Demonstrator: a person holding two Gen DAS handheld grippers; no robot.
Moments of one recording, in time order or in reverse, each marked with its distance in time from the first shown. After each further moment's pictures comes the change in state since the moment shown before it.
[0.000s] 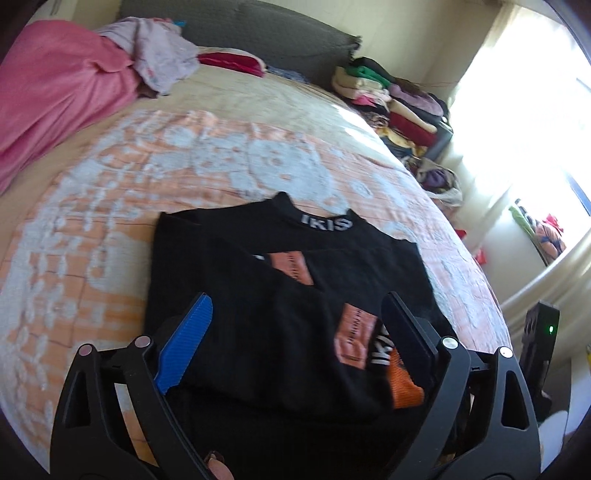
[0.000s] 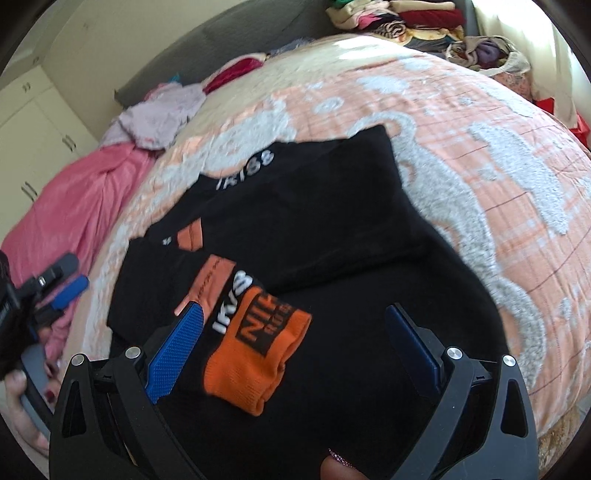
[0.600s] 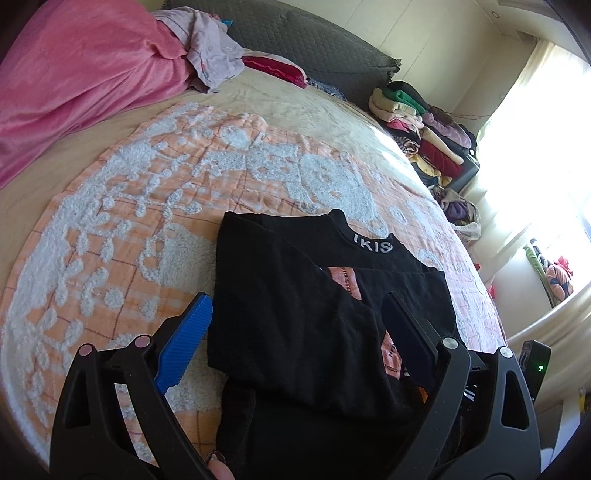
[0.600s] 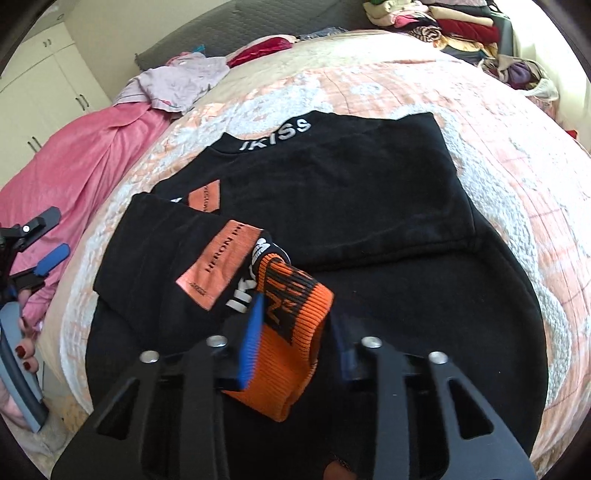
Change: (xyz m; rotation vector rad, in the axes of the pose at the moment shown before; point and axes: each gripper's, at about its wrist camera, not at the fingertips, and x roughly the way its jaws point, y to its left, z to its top) left arm -0.018 0.052 -0.002 -0.129 -0.046 0.052; right arm 0.018 0.026 -0.008 -0.143 0.015 0.001
